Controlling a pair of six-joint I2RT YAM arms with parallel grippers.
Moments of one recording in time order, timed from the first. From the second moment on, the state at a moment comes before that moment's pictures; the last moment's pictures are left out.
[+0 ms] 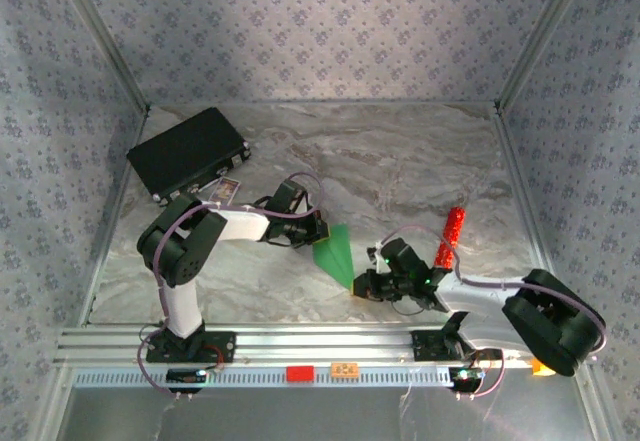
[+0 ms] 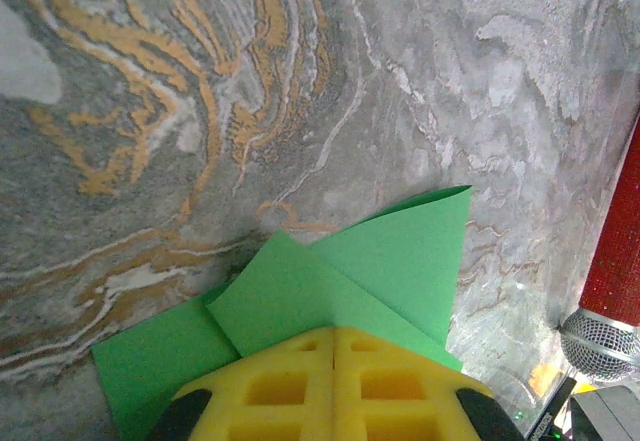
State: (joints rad) left arm -0.68 1.86 0.88 0.07 0.48 -0.93; right arm 0.78 1.18 0.20 0.15 -0.44 0.90
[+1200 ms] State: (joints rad) left arm -0.67 1.86 0.88 0.08 0.48 -0.93; right arm 0.66 1.47 0.58 0.02 -0.48 0.87
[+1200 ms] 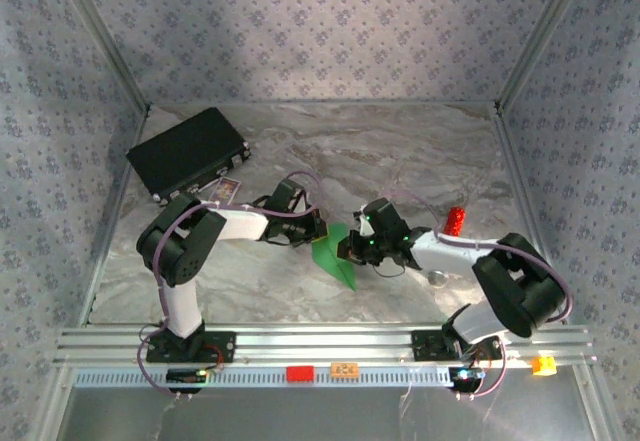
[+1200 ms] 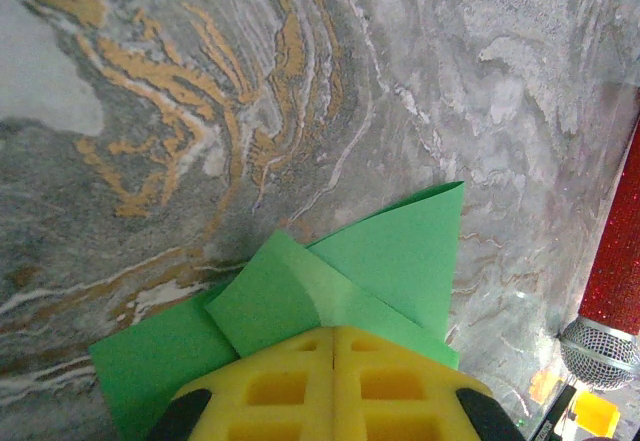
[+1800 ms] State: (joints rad) left arm -0.67 1.83 0.90 0.02 0.46 -0.91; right arm 0.66 1.56 0.46 0.24 -0.50 0.90
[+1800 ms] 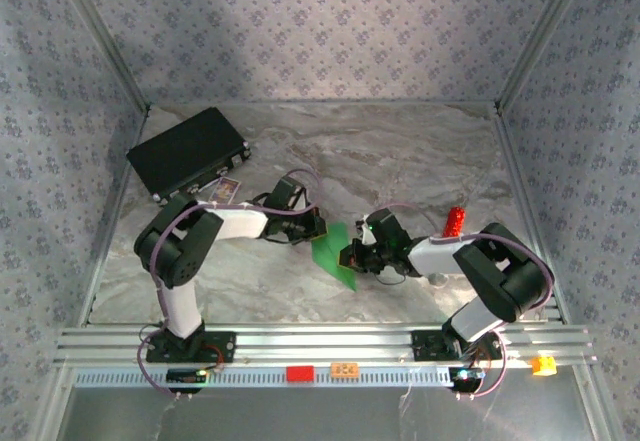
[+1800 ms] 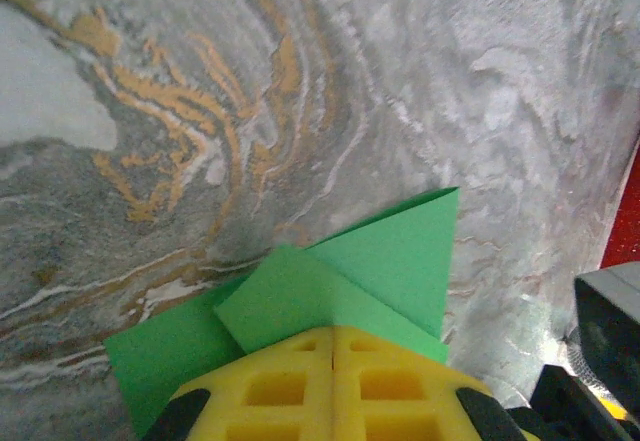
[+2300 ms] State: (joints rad) left arm -0.74 1.82 0.87 0.10 0.49 -0.93; right arm 0.66 1.56 0.46 0.25 -0.50 0.91
